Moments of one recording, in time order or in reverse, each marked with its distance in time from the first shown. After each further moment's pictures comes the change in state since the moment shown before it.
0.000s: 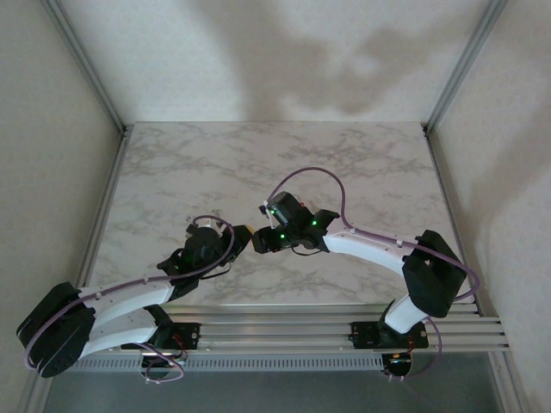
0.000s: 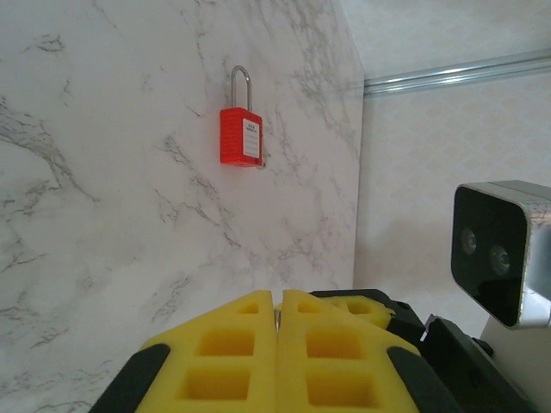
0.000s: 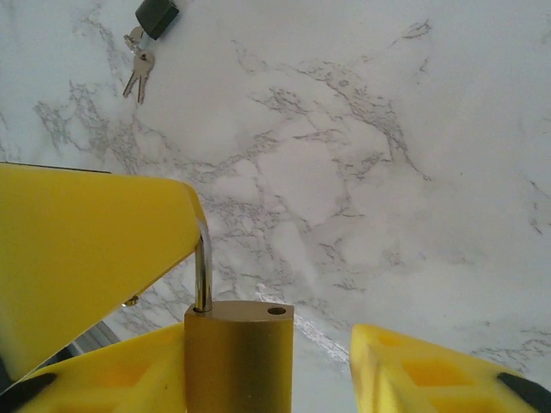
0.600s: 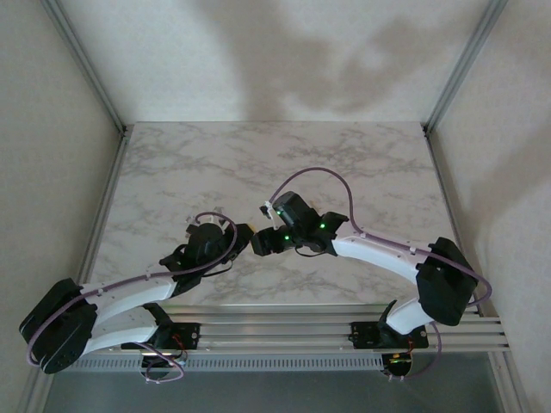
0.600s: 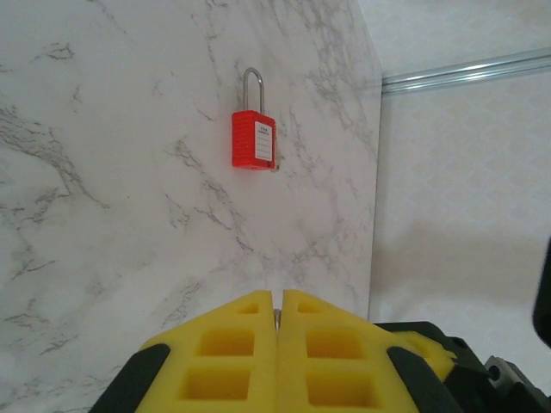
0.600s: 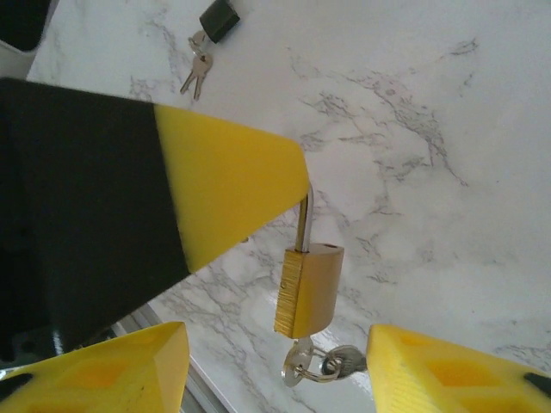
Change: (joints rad) left arm 0.000 0.031 0.047 -0.060 -0.007 0.022; right arm 0.003 -0.081 -0.038 0.030 -0.064 -0.039
